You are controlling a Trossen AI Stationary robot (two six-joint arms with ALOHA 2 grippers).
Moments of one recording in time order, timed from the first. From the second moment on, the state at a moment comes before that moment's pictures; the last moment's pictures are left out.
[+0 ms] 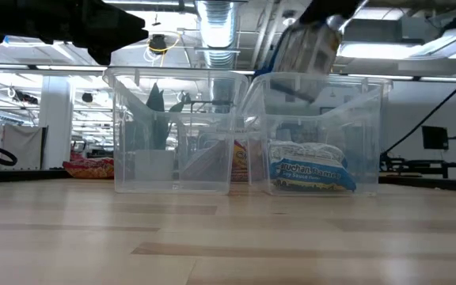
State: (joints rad) left arm -0.21 0.75 0.23 0.66 -0.43 0.07; right arm 0.21 1.21 1.14 -0.60 0.48 0.18
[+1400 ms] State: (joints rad) left arm -0.21 0.75 0.23 0.64 -0.51 0.07; right arm 0.44 1.00 0.84 -0.85 0.82 0.62
